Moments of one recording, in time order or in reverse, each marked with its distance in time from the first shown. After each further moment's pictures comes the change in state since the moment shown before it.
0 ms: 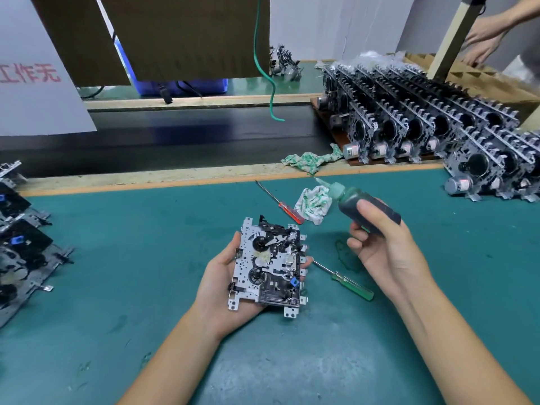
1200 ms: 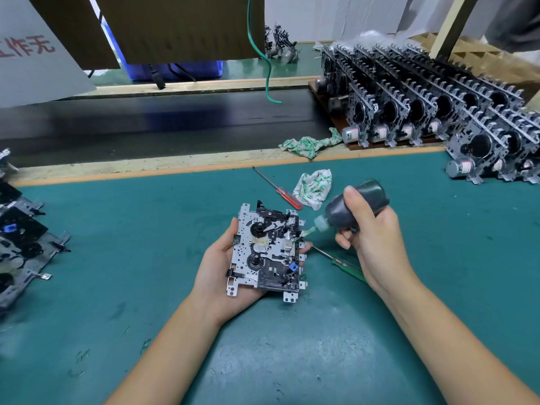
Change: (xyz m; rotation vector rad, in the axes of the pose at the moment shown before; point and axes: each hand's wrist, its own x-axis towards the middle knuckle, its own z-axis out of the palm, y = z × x) left_hand 0.002 -0.001 -0.005 0.048 -0.008 0.036; right_hand -0.003 0.020 0.008 -0.237 0.041 -0.171
